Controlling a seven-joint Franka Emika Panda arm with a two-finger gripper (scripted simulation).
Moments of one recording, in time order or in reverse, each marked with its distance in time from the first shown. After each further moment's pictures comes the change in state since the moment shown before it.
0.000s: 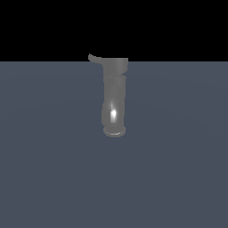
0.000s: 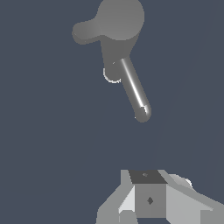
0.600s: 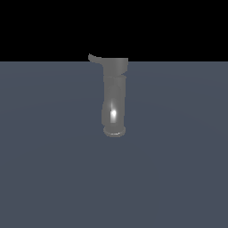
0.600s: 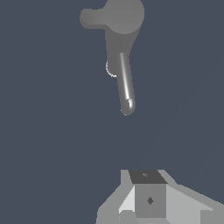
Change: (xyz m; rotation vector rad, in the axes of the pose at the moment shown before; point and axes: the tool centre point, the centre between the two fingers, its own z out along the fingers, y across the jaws) arm -0.025 0.053 -0.031 -0.006 0.000 -0.262
